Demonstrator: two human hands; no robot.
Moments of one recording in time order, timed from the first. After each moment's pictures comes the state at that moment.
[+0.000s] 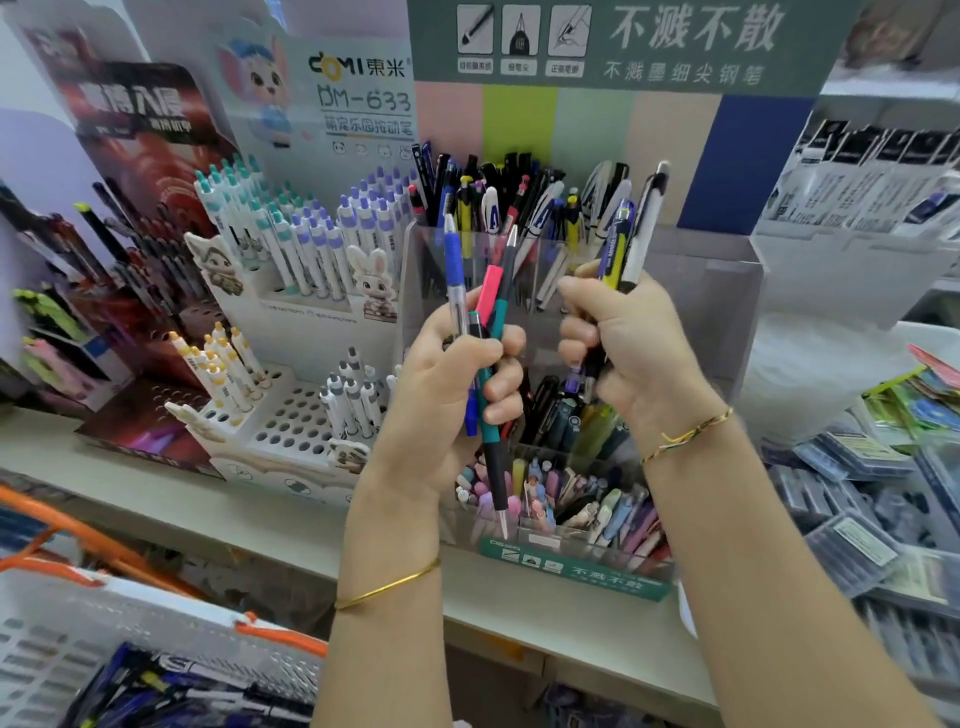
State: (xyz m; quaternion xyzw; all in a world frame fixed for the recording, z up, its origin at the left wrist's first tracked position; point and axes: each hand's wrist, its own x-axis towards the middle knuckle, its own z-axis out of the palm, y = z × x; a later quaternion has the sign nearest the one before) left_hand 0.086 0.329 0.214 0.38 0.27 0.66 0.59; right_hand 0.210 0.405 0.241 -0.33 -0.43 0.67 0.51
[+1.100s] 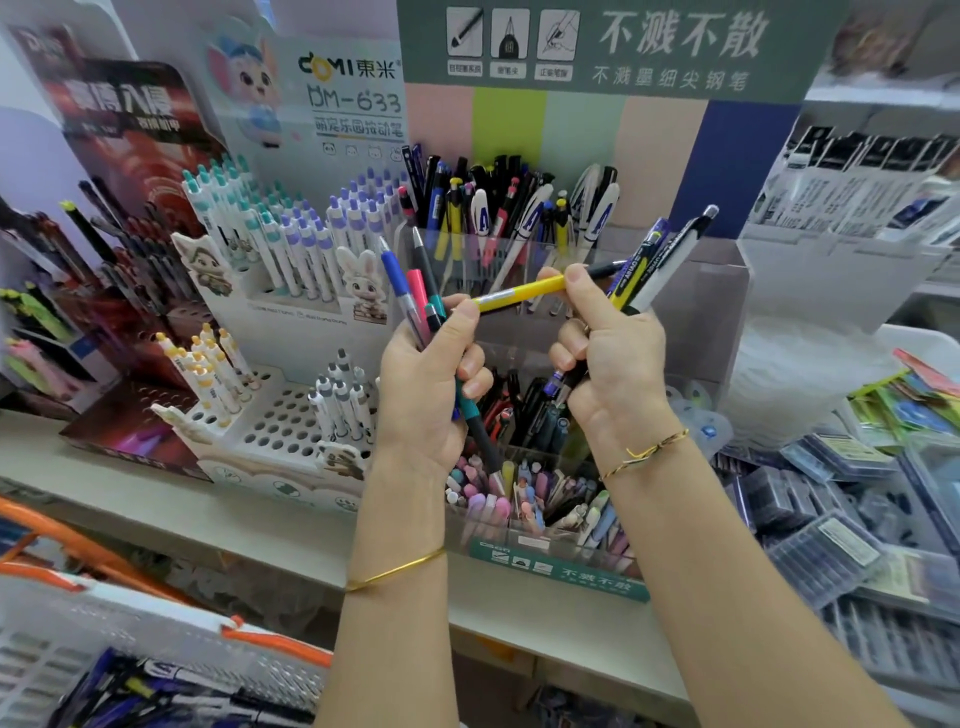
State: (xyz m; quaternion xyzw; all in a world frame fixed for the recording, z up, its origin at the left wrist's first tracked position) left_hand 0.094 0.346 0.210 0.25 0.35 0.76 0.48; right_hand 0.200 0.396 0.230 -0.33 -0.31 0.65 0.61
